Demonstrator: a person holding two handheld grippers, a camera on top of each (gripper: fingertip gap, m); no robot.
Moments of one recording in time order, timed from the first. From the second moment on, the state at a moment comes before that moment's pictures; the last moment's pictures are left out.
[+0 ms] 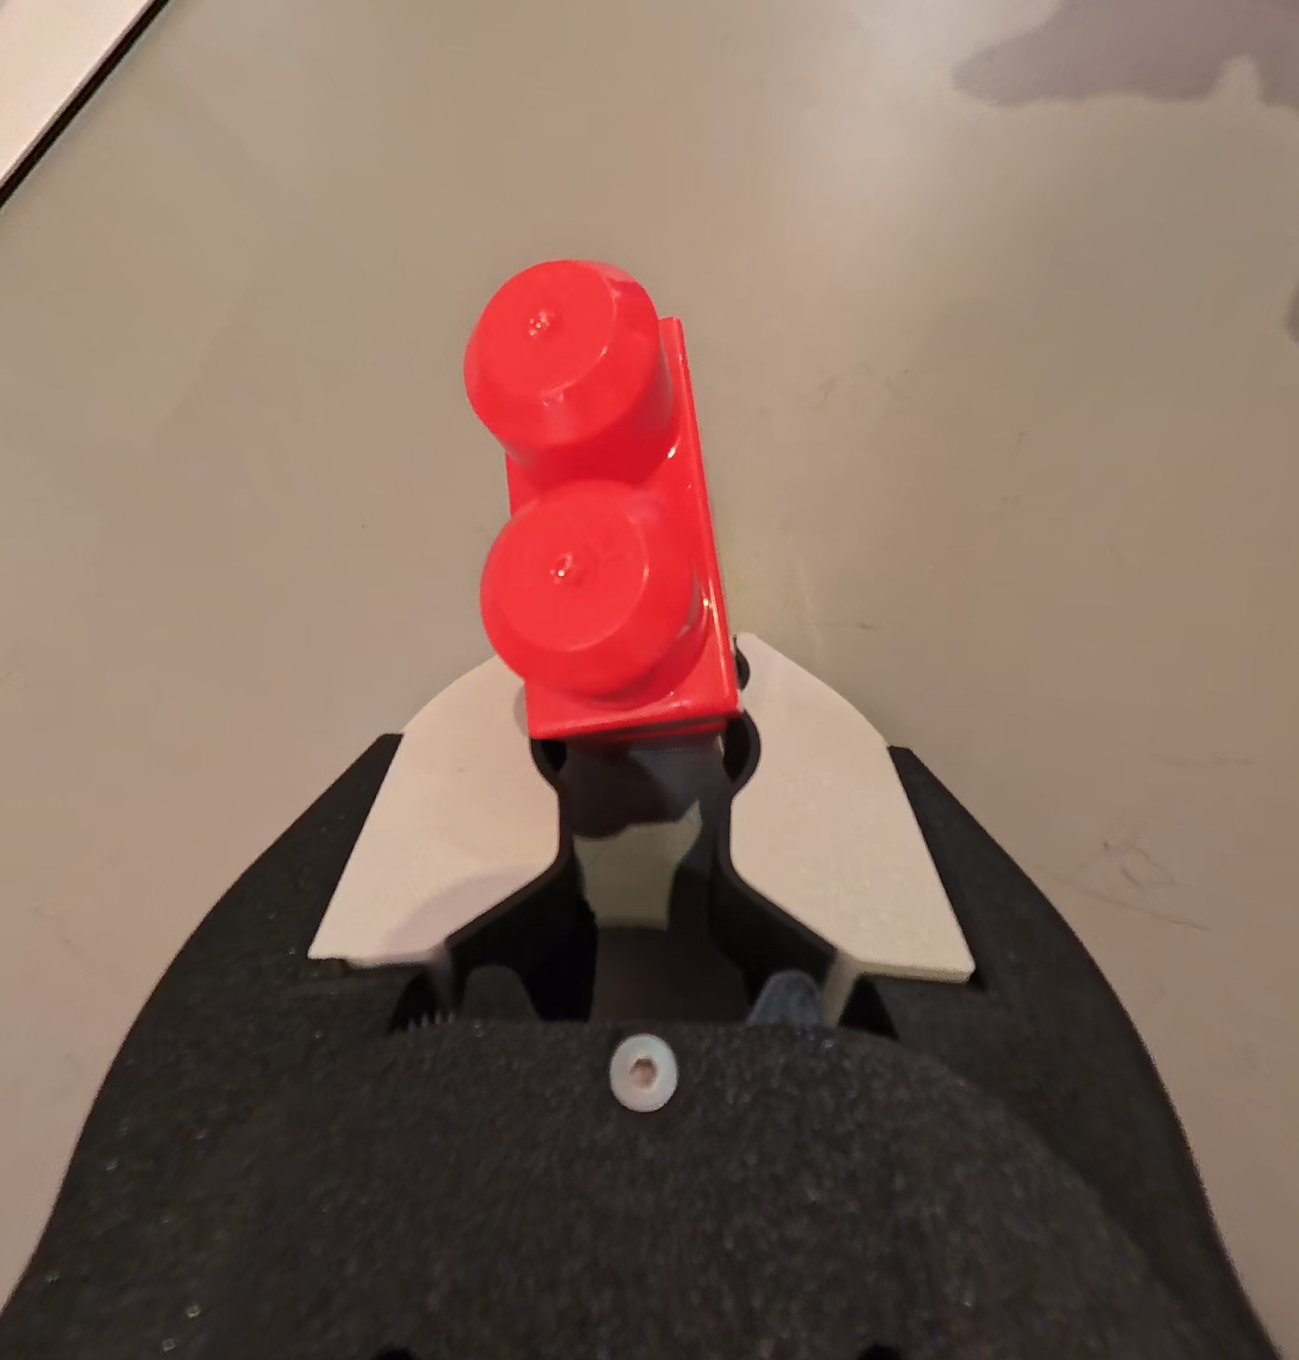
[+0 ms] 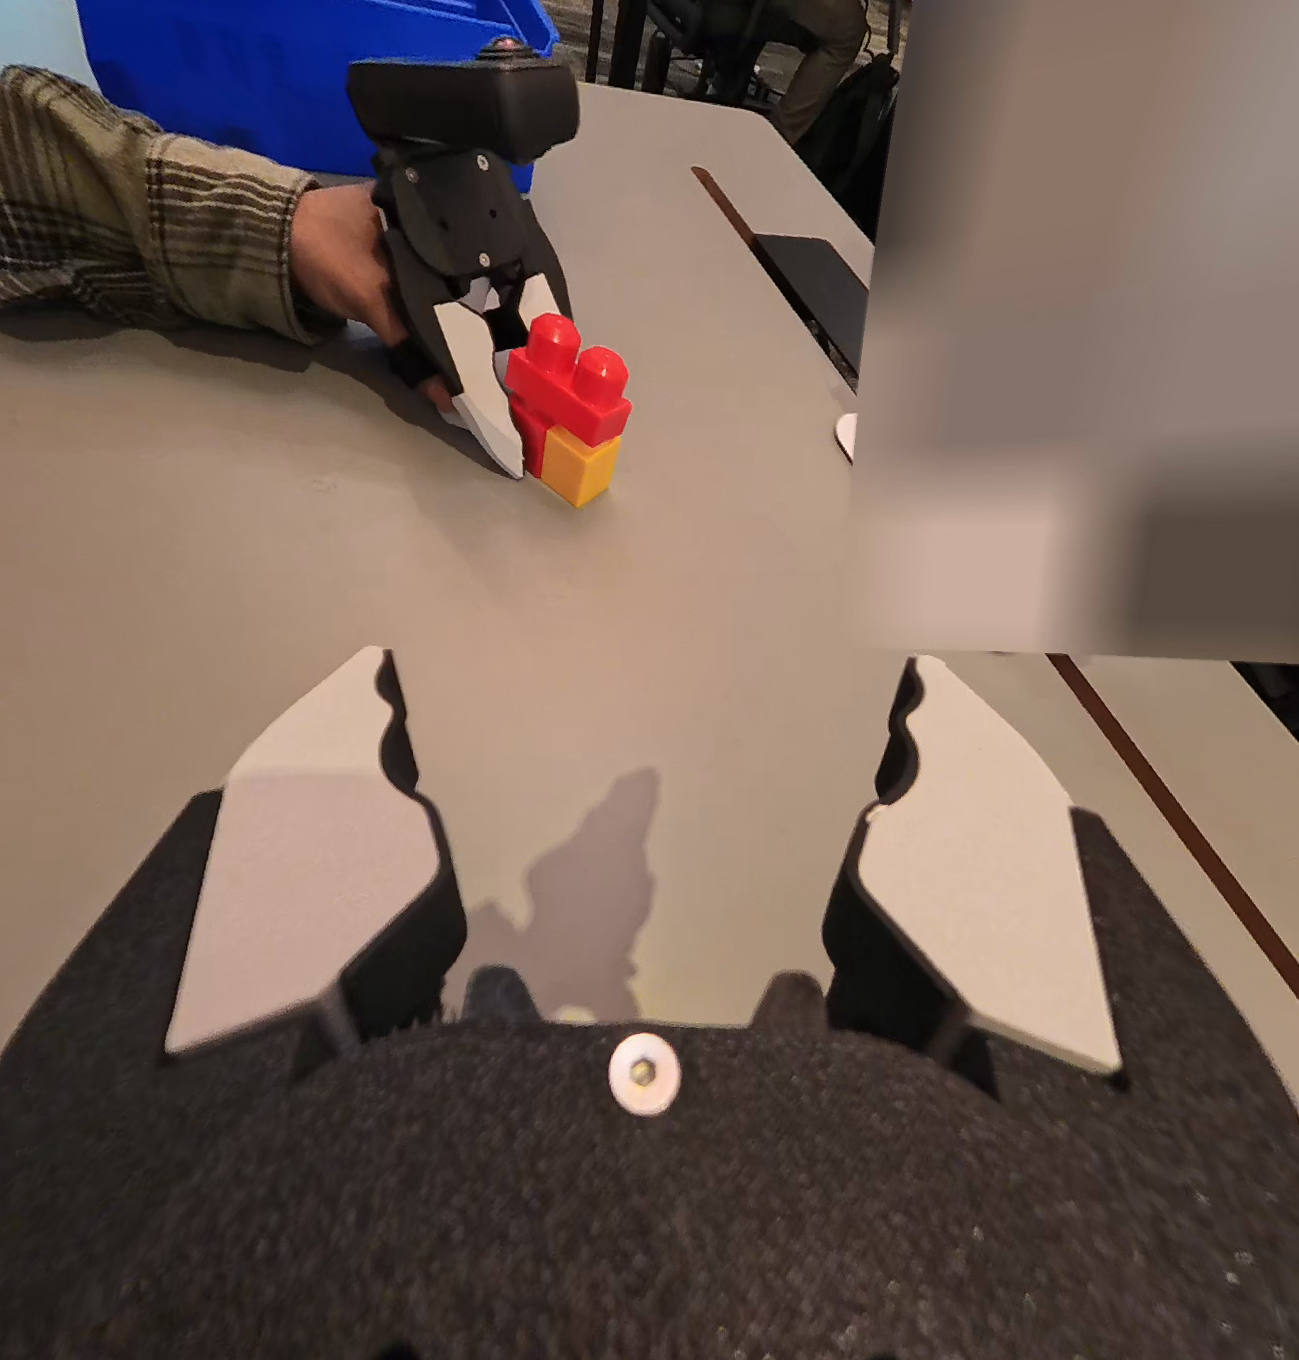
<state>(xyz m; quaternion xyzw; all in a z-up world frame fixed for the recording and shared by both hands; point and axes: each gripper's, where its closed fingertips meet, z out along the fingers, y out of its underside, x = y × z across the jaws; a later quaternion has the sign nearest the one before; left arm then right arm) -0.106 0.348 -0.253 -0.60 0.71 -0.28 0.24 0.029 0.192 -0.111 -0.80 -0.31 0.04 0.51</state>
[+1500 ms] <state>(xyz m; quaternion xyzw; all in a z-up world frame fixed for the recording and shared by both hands) -0.105 0.345 -0.253 -0.59 0.71 -0.29 0.23 -0.100 0.354 -0.184 -0.71 -0.60 0.21 0.31</state>
